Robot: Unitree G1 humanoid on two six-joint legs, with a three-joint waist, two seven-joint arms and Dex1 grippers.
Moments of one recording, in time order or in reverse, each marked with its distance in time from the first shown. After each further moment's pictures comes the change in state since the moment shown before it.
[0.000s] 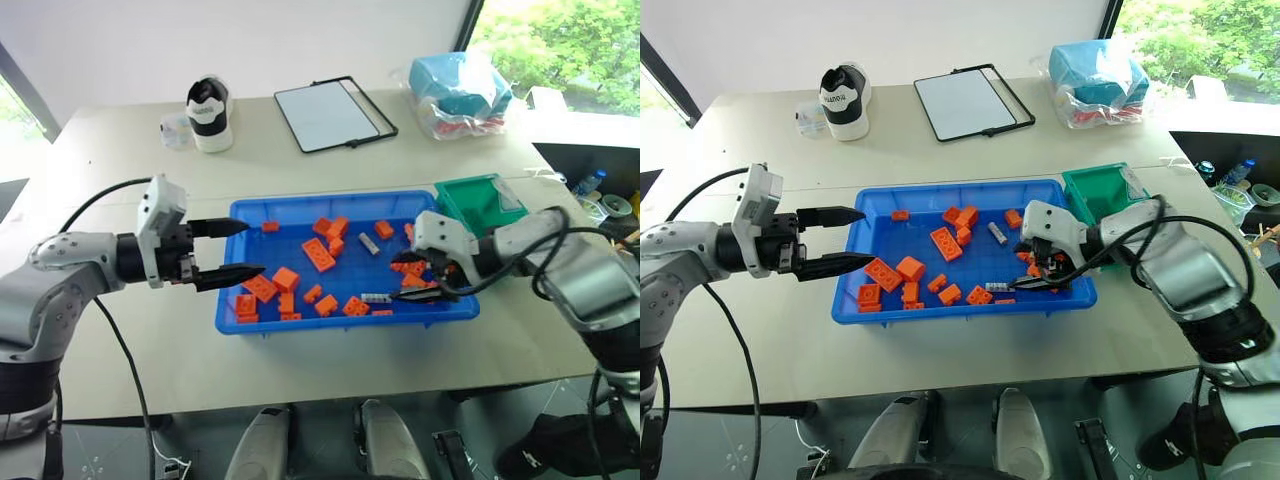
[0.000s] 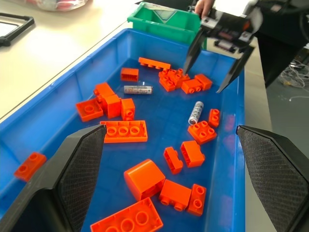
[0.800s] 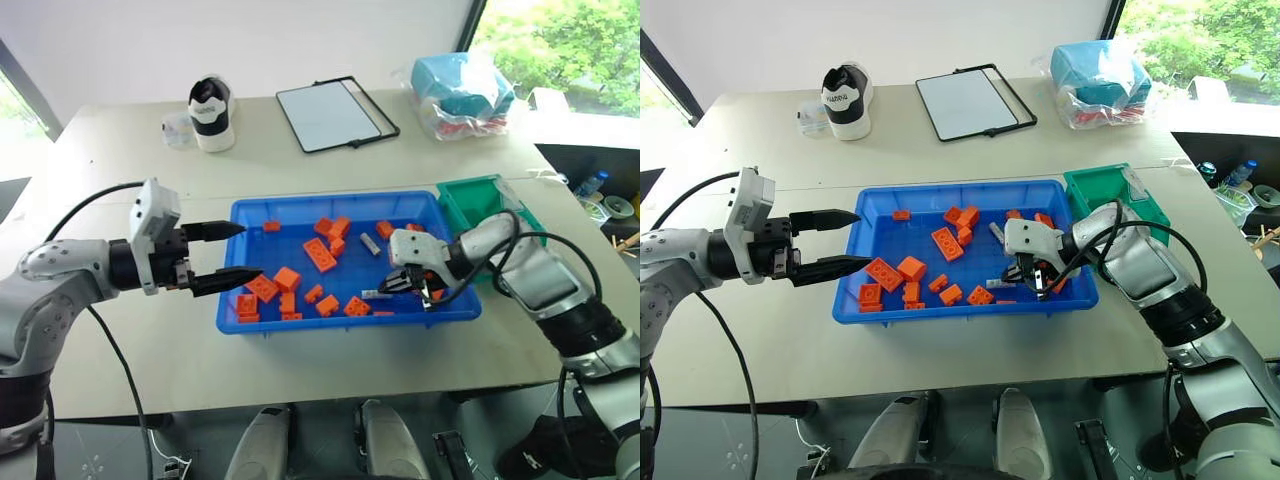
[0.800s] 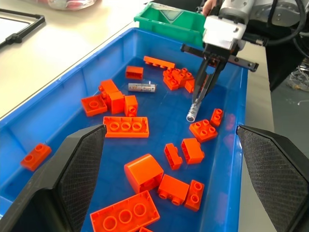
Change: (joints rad) left arm 0.053 0.011 0.047 -0.051 -0.032 0.019 0.047; right arm -0.010 0.076 -0.002 0.091 -0.087 -0.103 0.096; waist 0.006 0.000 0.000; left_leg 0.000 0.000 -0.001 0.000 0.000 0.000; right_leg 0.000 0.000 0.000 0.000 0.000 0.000
